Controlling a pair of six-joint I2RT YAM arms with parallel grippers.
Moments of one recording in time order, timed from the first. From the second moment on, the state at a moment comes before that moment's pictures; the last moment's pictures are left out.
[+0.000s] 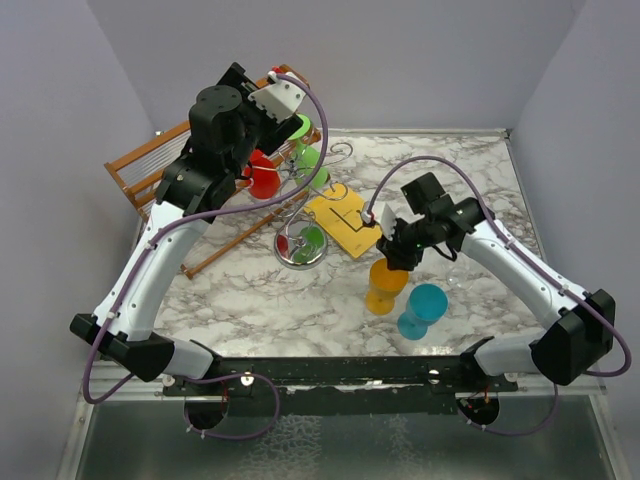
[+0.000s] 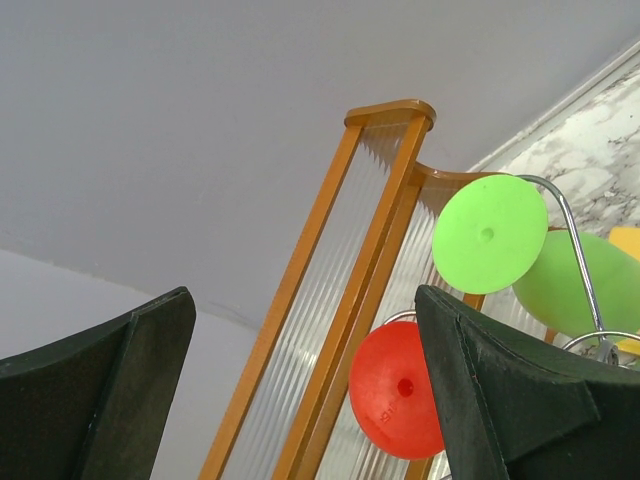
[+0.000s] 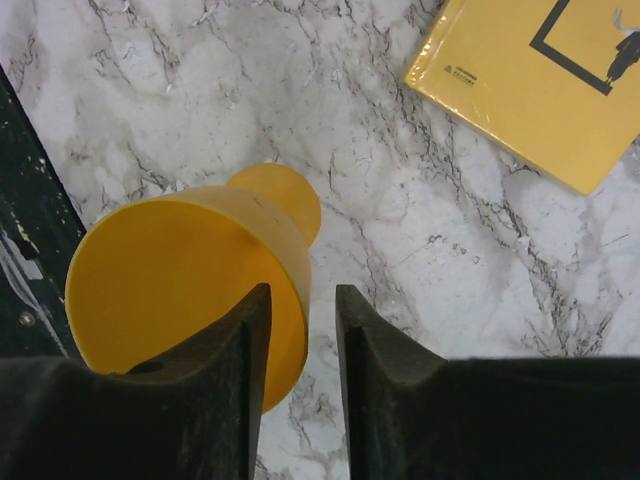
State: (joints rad) left arm -0.51 1.39 1.78 -0.49 -0.26 0.63; right arm 0.54 1.34 1.20 -0.95 -0.38 -0.61
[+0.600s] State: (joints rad) left arm -0.51 1.39 1.79 -0.48 -0.25 0.55; right arm 0.53 1.29 1.36 -0.82 -0.10 -0.56
